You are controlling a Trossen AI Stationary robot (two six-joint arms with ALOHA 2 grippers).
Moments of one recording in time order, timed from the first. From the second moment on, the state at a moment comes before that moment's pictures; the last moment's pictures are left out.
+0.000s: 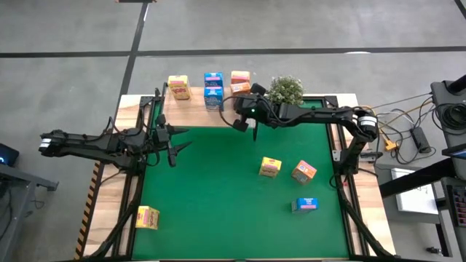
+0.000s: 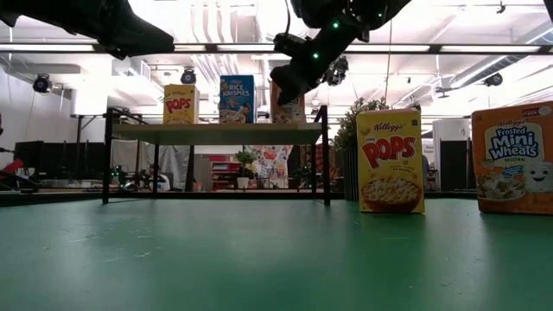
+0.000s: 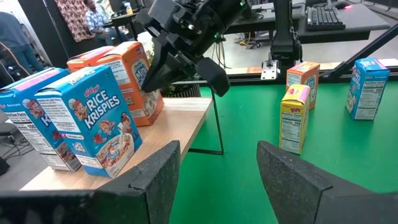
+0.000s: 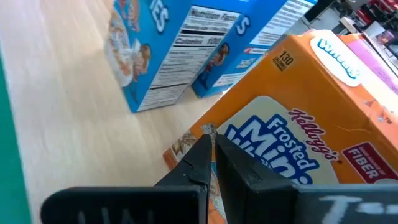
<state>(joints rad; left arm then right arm) -0.07 0.57 0.49 -0.10 -0.42 0.09 -0.27 1.75 1.38 -0.18 0.46 -0.27</state>
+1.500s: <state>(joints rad) -0.07 0.57 0.49 -0.09 -0.42 0.08 -0.44 1.47 1.36 -0.39 0.20 -0.06</state>
